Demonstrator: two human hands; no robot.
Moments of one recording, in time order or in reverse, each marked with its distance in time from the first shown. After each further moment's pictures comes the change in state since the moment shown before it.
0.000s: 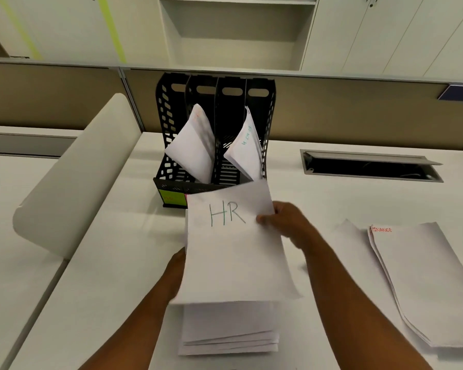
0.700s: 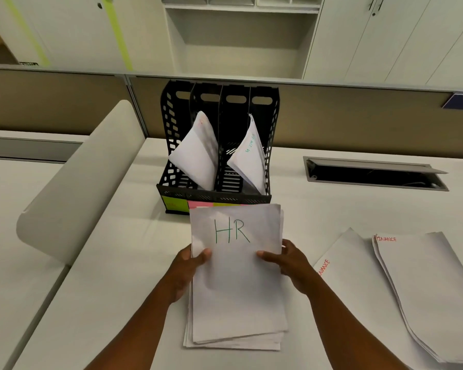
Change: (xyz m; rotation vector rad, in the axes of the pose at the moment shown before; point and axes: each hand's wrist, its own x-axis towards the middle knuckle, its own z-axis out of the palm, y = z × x) left_hand 0.004 0.014 0.005 -0.077 -0.159 0.193; right_hand -0.001 0.092 0.025 0.282 -0.018 0.171
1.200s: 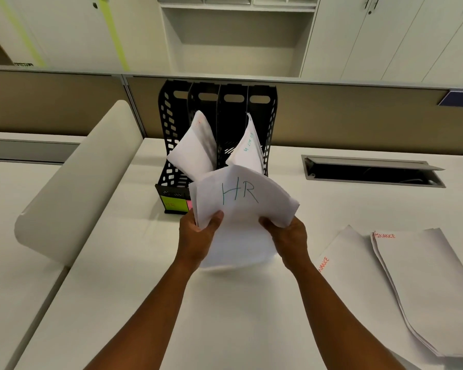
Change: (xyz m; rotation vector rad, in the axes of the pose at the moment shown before) left_hand 0.002 0.072 0.051 0.024 0.327 0.433; right_hand -0.019 -0.061 0.025 0.172 0.312 -0.355
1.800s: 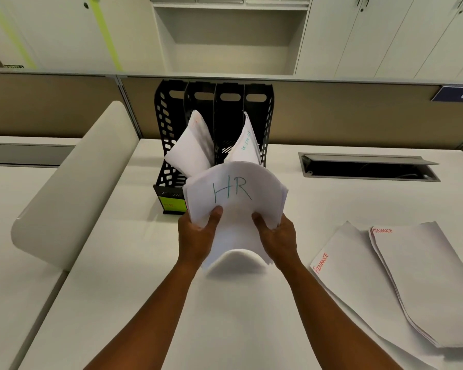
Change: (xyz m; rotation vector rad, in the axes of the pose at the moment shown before) left_hand 0.000 0.000 0.003 0.006 0.092 0.077; right_hand -0.016 -0.003 0.020 -0.160 -0.009 -0.170
